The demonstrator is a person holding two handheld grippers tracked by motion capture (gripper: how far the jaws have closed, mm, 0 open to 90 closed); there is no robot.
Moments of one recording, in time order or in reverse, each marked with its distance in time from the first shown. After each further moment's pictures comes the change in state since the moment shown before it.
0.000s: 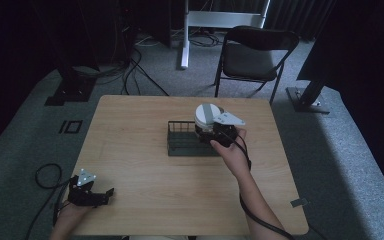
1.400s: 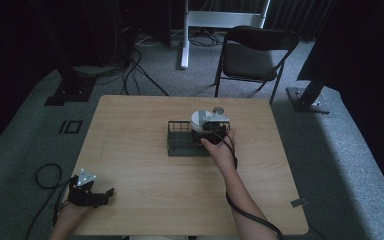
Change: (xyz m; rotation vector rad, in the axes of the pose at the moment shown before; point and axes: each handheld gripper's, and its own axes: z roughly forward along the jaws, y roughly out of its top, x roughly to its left) left arm 0.000 0.000 0.000 0.000 0.000 0.000; right arm 0.004 -0.022 0.051 0.227 -0.087 0.099
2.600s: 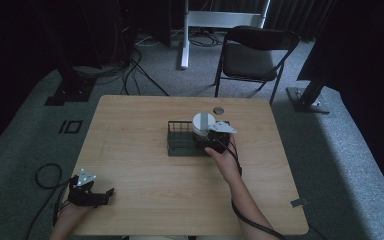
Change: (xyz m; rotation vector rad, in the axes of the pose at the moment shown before) left arm 0.000 0.000 0.000 0.000 -0.001 0.002; right arm -0.007 -0.028 -0.008 -0.174 0.058 -0.023
